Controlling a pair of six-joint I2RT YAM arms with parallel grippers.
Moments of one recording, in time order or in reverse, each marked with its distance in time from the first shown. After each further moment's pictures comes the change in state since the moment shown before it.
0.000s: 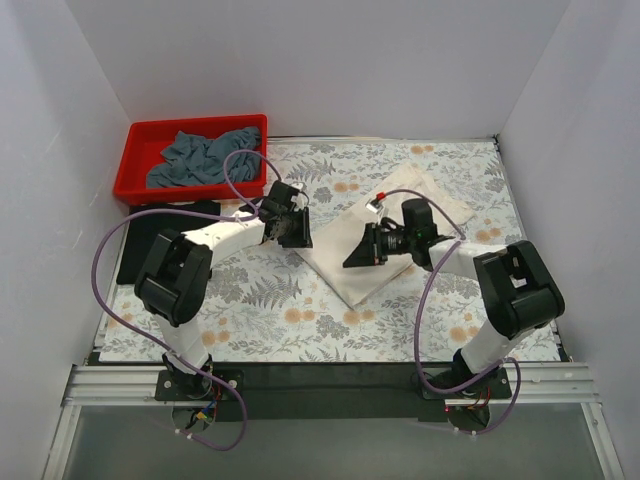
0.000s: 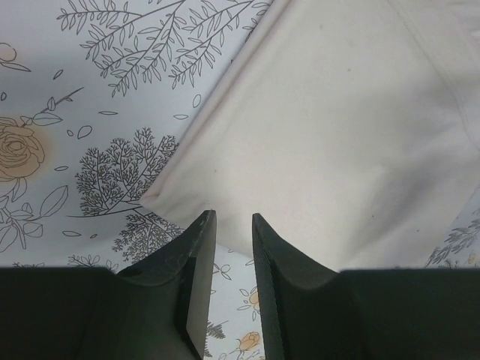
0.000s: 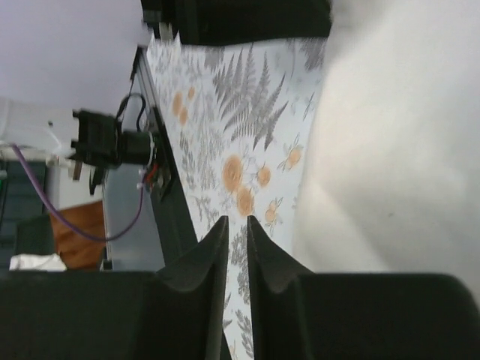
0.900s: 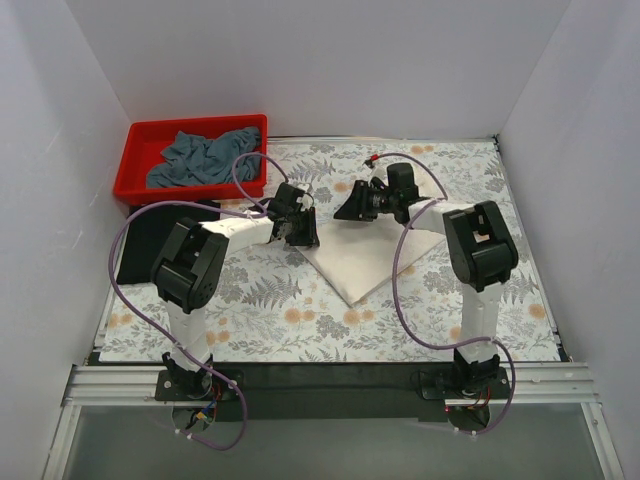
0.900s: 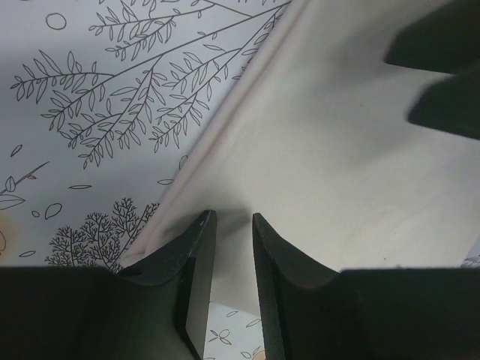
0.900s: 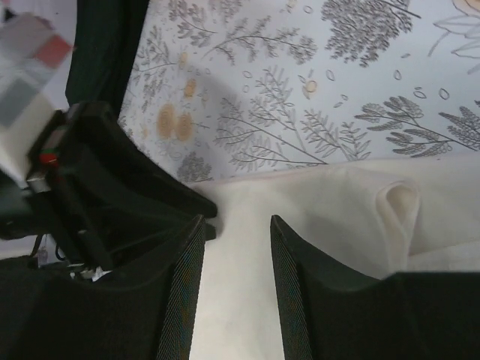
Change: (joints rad) left arm 0.001 0.131 0.030 0.129 0.026 0.010; right arm -0.018 0.362 0.462 -0.084 0.257 -0.024
